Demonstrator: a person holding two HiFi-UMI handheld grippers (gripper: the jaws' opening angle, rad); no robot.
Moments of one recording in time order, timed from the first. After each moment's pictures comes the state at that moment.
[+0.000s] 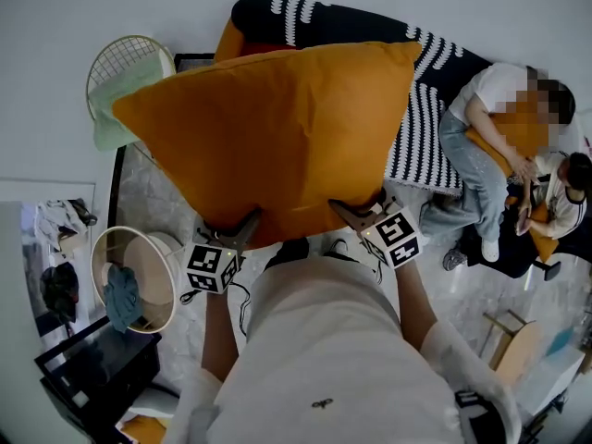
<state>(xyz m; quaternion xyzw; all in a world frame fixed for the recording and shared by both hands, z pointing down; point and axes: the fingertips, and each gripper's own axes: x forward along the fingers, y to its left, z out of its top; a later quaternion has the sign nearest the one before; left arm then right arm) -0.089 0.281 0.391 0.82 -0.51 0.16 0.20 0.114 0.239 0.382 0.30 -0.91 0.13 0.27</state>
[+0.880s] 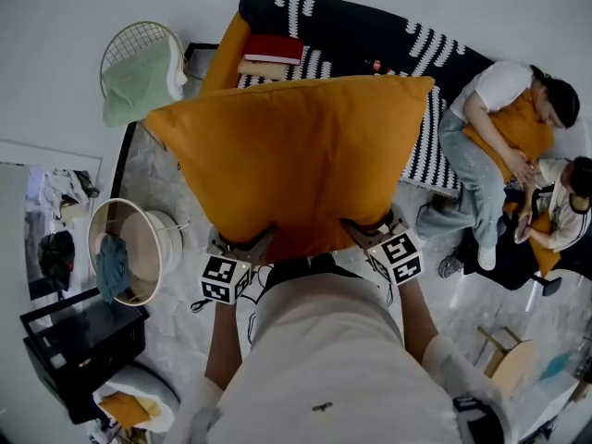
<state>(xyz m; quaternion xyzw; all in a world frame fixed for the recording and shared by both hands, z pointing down) 0.032 0.385 0.407 0.81 -0.51 0.19 0.23 0.233 0.331 0.410 0.28 -0.90 0.15 0.29</state>
